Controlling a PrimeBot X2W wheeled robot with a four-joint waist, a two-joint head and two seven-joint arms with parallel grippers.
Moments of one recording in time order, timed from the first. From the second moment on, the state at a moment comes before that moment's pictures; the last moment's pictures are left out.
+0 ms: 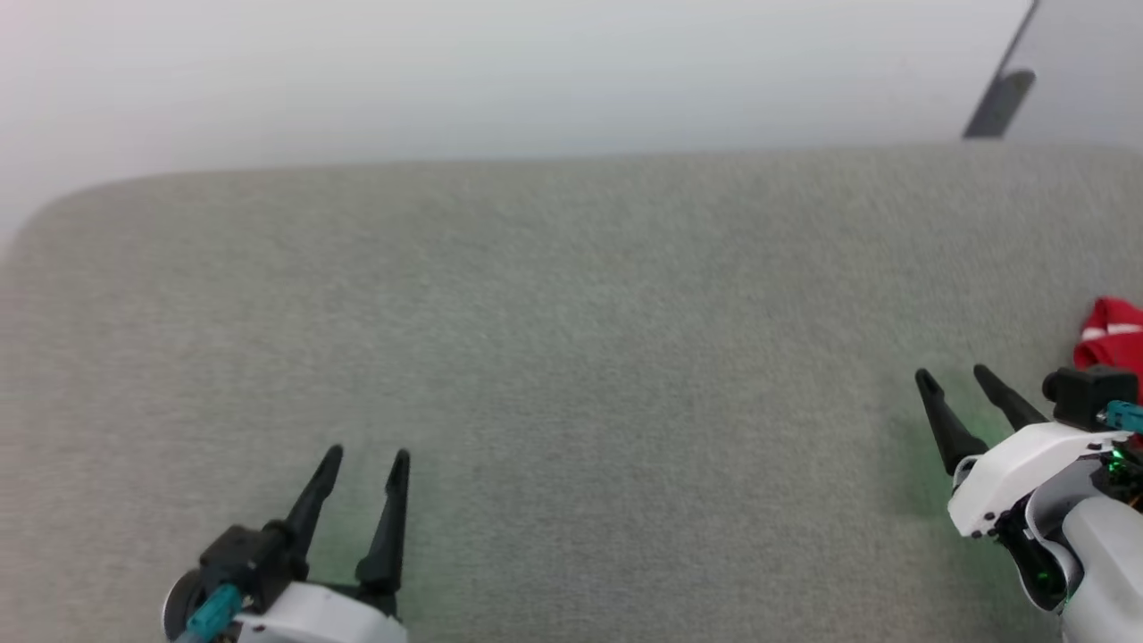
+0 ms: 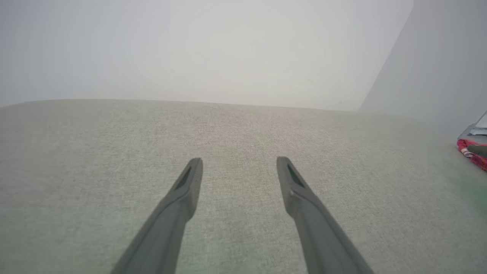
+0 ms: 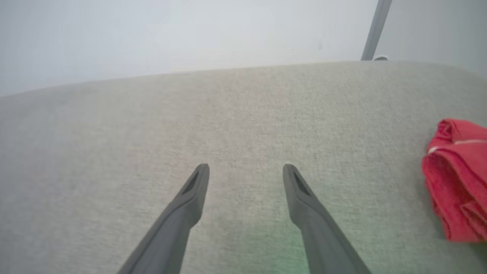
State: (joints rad) left arm -0.07 0.19 -0.11 0.21 -0.32 -0.13 -0.26; right arm -0.57 -0.41 0.56 0.84 0.77 0.13 -0.26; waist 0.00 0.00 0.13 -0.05
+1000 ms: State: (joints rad) left arm 0.15 0.17 0.00 0.05 -0.32 -0.13 -0.26; right arm -0.05 -0.29 0.06 0.24 0.46 0.13 -0.26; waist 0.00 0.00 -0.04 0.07
